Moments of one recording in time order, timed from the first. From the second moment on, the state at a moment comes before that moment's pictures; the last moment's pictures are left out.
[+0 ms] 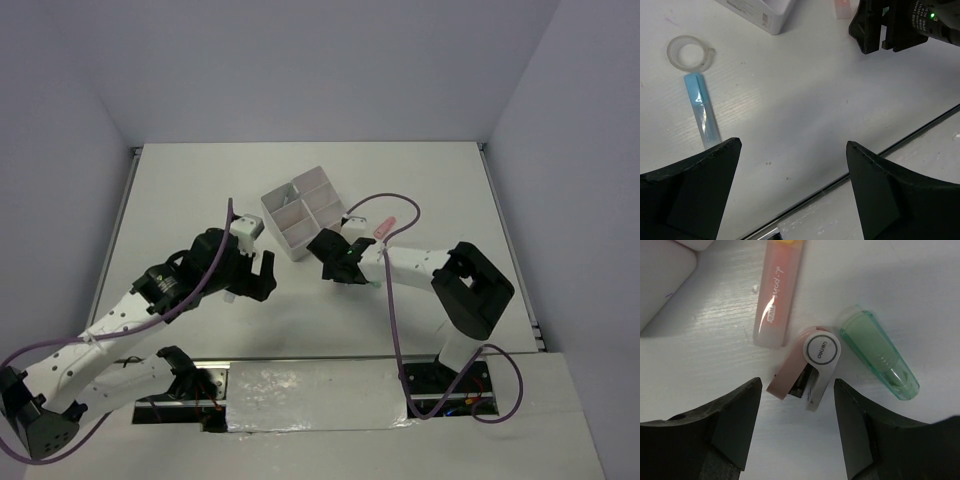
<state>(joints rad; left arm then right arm) -0.71 0.90 0.87 -0.68 -0.06 -0.32 0.87 1.70 1.01 -0.49 0.51 0.93</state>
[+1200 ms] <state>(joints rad) -0.71 0.82 0.81 -0.51 -0.02 -0.70 1.13 1.21 0.73 -0.22 0.55 0.53</state>
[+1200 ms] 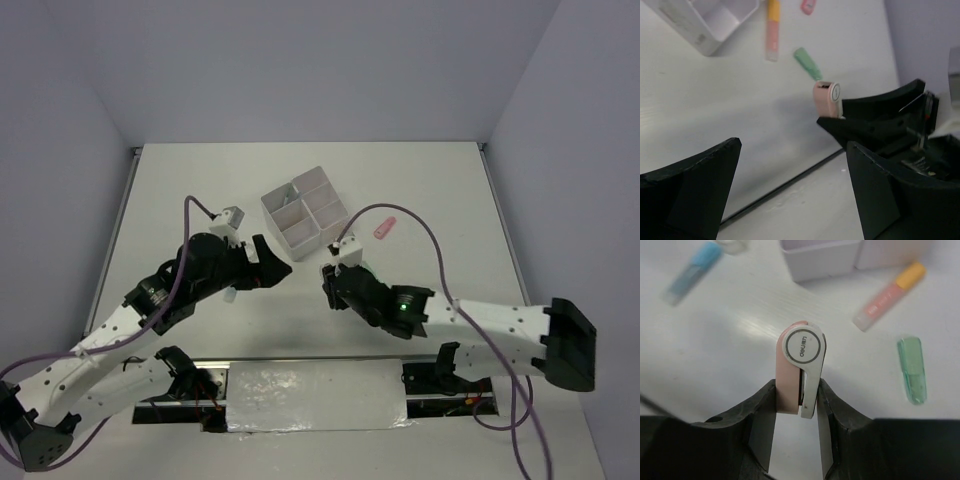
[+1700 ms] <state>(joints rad) -0.81 1.04 0.76 -0.10 0.21 -1.03 1.24 0.80 0.57 0.00 0.40 0.27</state>
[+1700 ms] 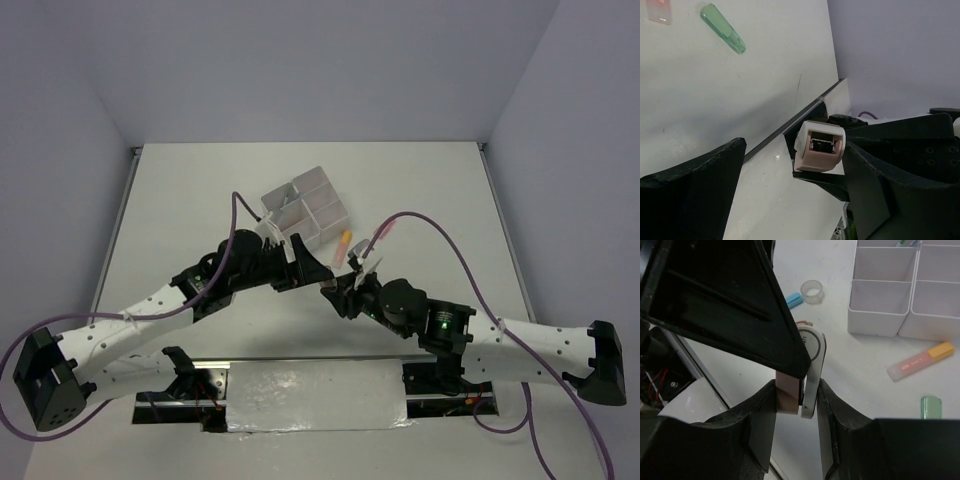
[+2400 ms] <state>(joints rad) -0.88 1.13 0.89 -0.19 0.15 -0.88 1.27 0.83 0.57 0.01 0.41 0.22</state>
